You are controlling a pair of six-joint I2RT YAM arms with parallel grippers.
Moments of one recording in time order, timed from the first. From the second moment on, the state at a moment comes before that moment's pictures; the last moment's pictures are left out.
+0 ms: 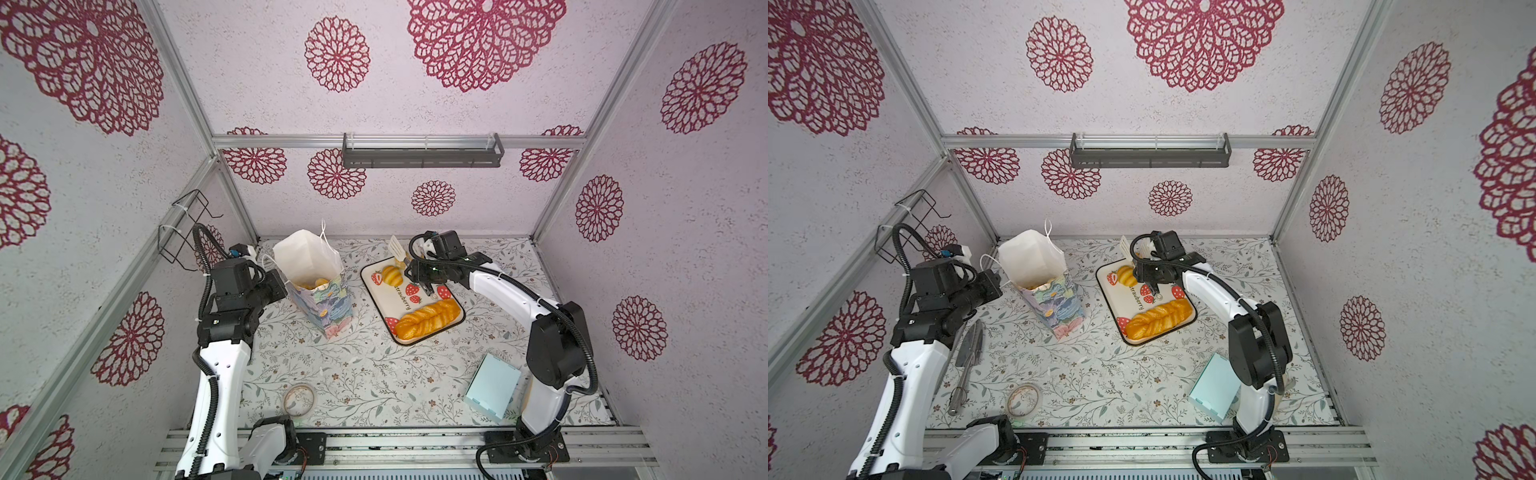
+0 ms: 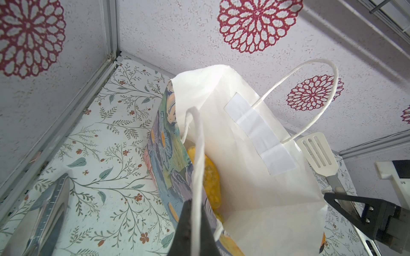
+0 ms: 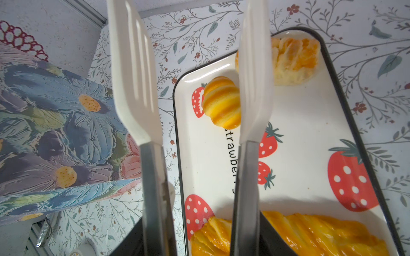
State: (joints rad) left arm 0.16 1.04 1.10 -0.60 0.17 -0.34; right arm 0.51 1.85 1.56 -0.52 -0.22 0.44
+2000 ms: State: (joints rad) left arm 0.16 1.04 1.10 -0.60 0.17 -0.34; right arm 0.63 2.12 1.78 -0.75 -0.02 0.30
